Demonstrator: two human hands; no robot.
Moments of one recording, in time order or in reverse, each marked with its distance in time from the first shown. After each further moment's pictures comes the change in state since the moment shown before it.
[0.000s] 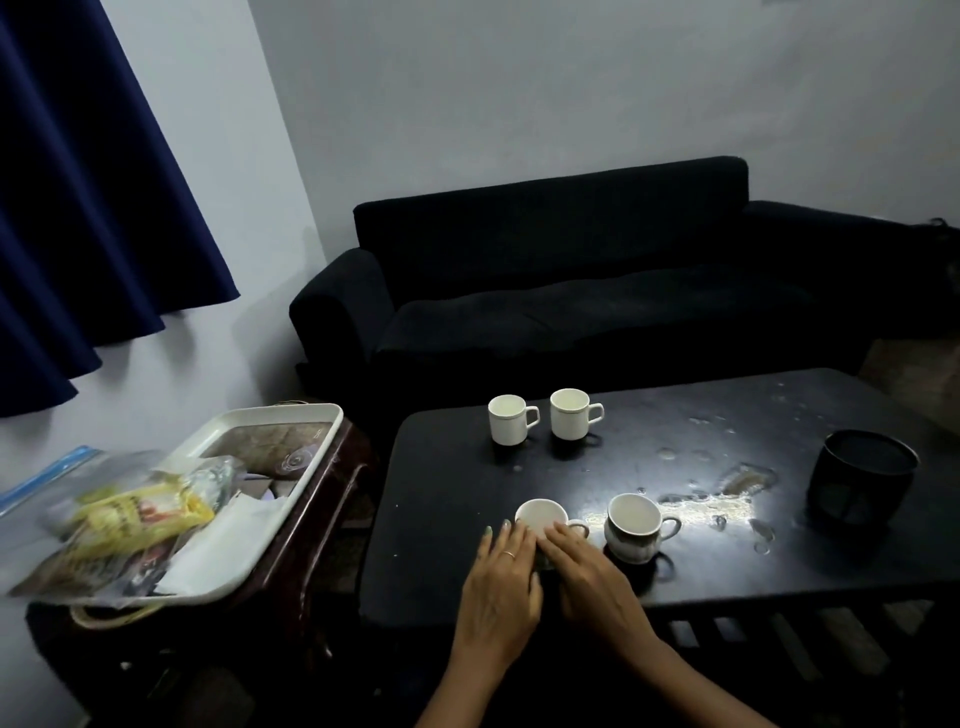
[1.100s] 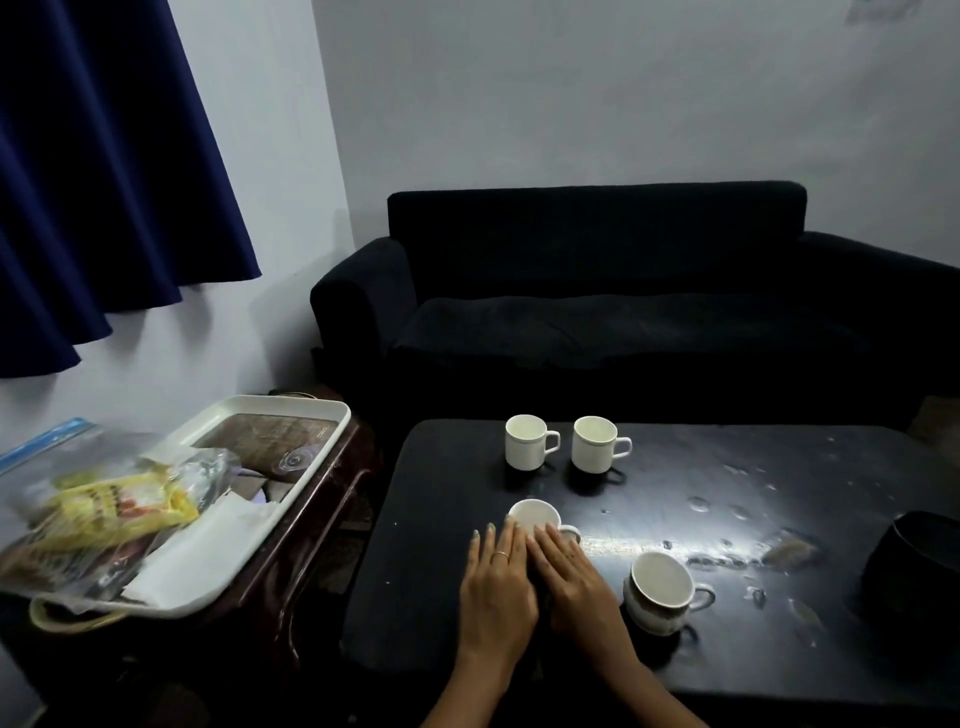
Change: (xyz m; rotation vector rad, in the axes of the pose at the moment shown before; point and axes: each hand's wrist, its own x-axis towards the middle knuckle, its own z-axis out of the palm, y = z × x) left_hand 0.049 -0.018 0.025 0.016 0.066 -0.233; right_hand 0.045 0.022 0.046 -0.040 -0.014 -0.035
